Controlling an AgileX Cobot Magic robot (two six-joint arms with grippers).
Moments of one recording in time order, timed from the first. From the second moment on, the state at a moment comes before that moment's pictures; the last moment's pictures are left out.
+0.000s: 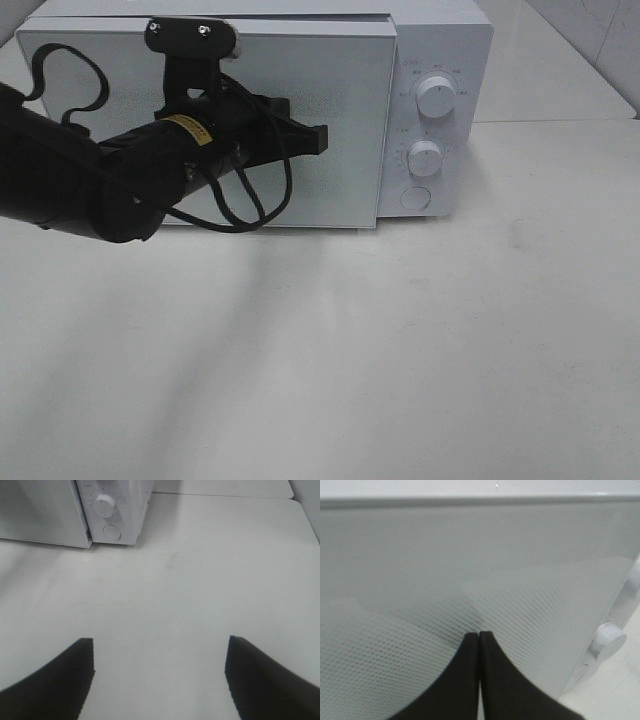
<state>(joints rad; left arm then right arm) -0.69 1.95 -0.99 -0.29 -0.66 0.07 0.12 0.00 -0.50 -0.01 1.01 0.03</state>
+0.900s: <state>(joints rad) -0.68 1.94 -1.01 -0.28 -0.55 0.07 0.12 0.00 -0.50 -0.01 1.01 0.03</state>
